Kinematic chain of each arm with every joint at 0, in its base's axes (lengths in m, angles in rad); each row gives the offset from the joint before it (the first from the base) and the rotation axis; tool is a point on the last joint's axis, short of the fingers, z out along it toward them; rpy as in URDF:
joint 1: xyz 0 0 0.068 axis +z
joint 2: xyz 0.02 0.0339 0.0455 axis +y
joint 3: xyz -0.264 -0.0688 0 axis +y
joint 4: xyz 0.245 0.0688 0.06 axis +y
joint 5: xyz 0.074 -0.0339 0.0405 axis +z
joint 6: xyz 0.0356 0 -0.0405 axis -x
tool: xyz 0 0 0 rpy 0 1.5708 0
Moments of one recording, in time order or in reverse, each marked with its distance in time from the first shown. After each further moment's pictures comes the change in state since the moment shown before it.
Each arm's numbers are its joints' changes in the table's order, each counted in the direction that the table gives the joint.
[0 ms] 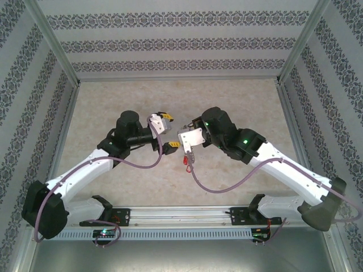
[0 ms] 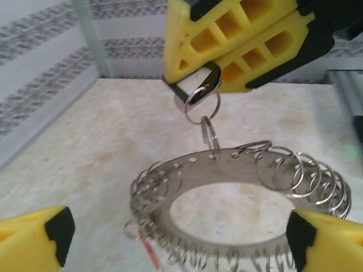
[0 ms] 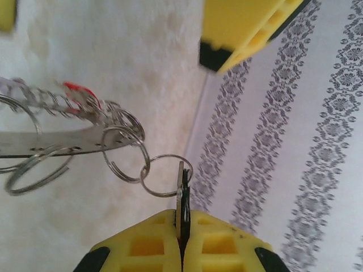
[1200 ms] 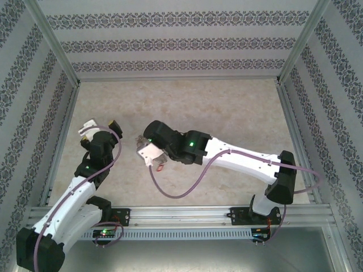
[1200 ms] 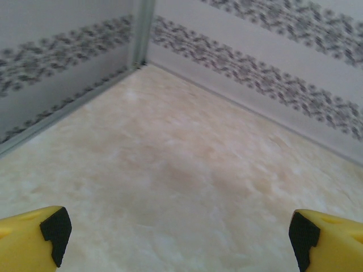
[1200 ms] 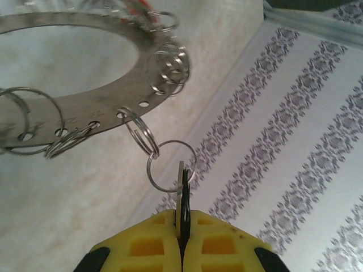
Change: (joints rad) left arm 0.259 -0.411 0.307 0.192 1.253 0.882; right arm 0.338 0.431 -0.377 0.105 -0.210 -0.021
